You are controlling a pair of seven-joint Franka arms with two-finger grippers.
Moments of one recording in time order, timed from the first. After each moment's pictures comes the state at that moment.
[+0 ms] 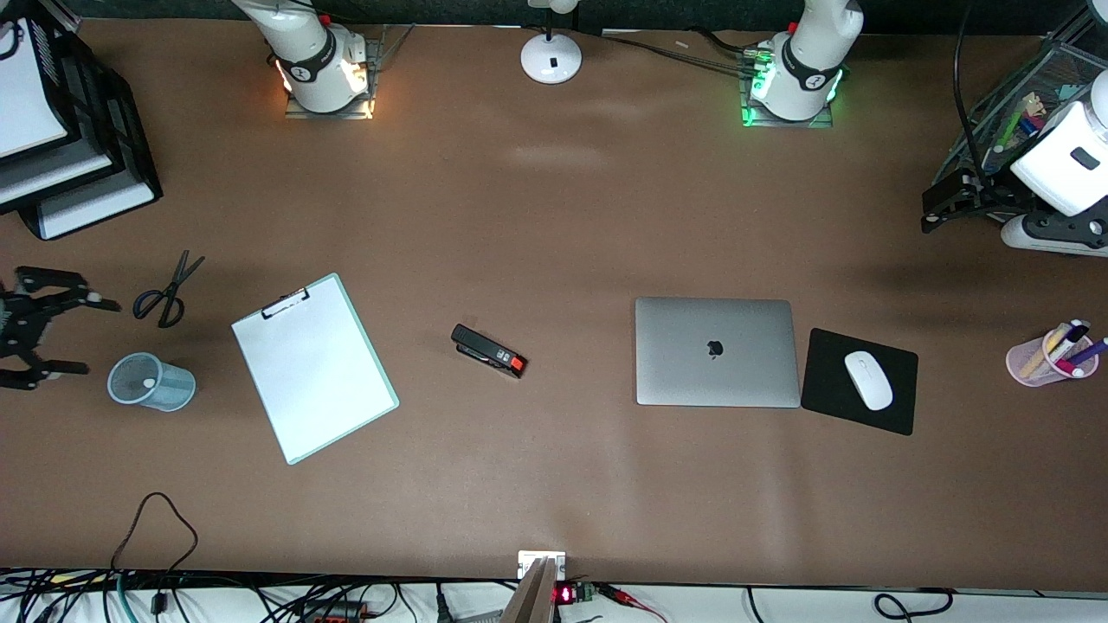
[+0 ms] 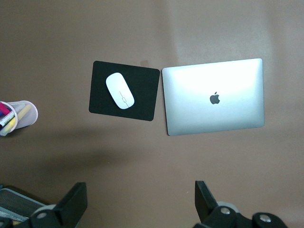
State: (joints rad) left arm 0.02 0.03 -0.07 -1.58 0.02 1.59 0.05; right arm -0.12 0.63 -0.14 -0.99 0.46 1.42 -1.18
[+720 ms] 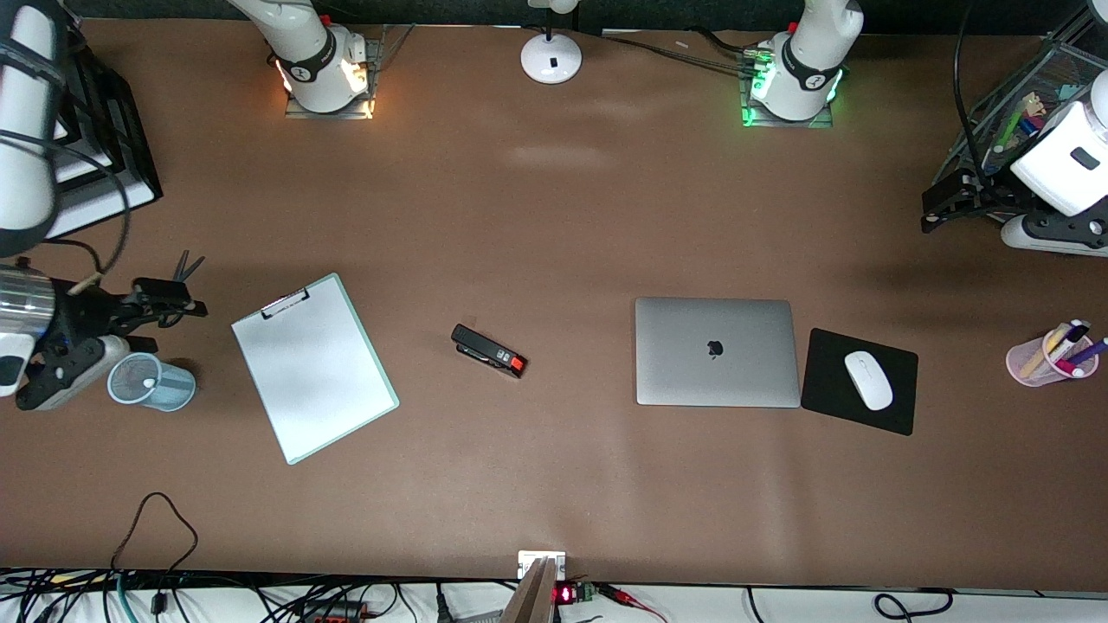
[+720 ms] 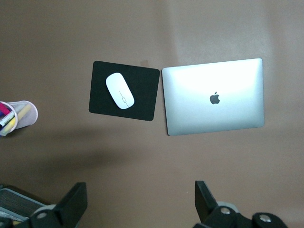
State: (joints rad) left arm 0.02 0.03 -0.07 -1.58 0.02 1.59 0.05; right arm 0.06 0.51 -0.14 -1.23 0.23 1.56 -0.52
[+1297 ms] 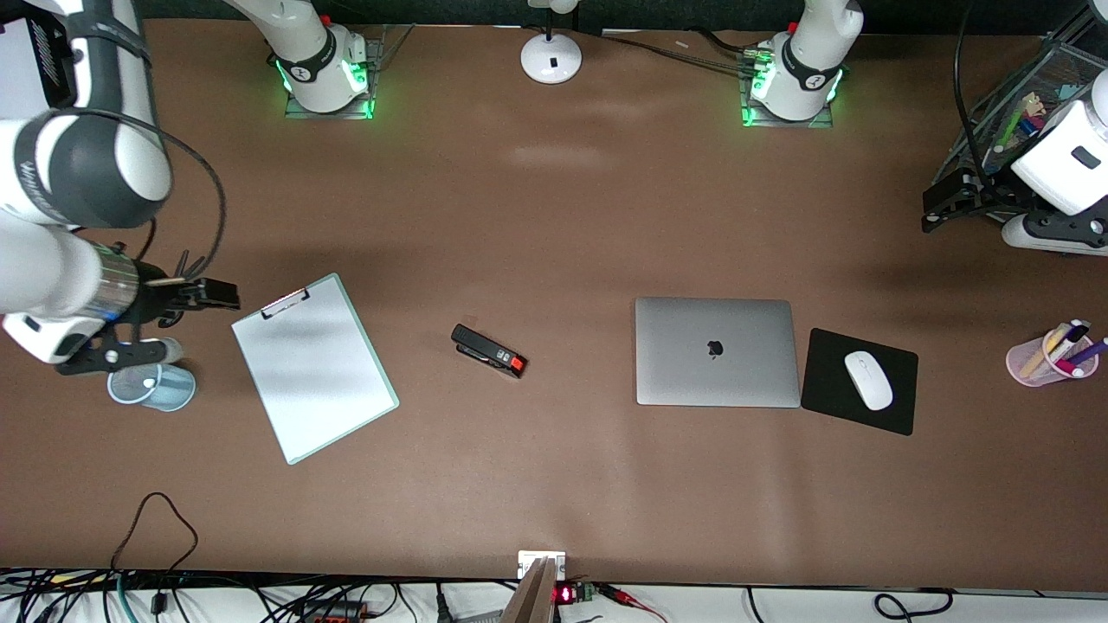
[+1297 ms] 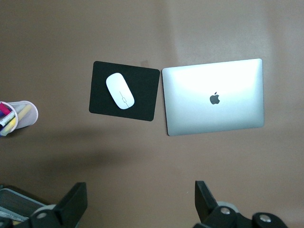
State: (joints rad) left arm 0.02 0.03 -0.07 -1.58 0.02 1.59 0.05; right arm 0.14 0.38 -0.15 -1.41 0.06 1.63 -0.12
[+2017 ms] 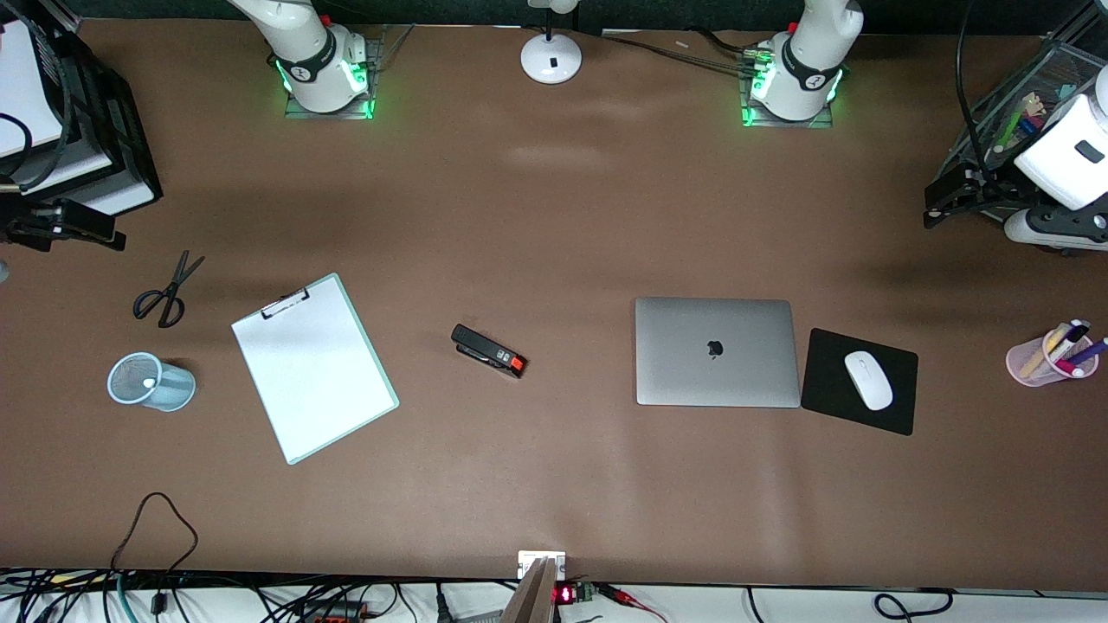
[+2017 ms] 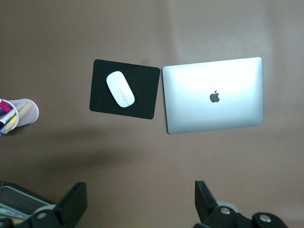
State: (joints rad) left arm 0.02 0.02 -0.07 -1.58 0.02 1.58 0.04; right arm 0.02 0.19 -0.11 -1.40 0.03 1.50 -0.08
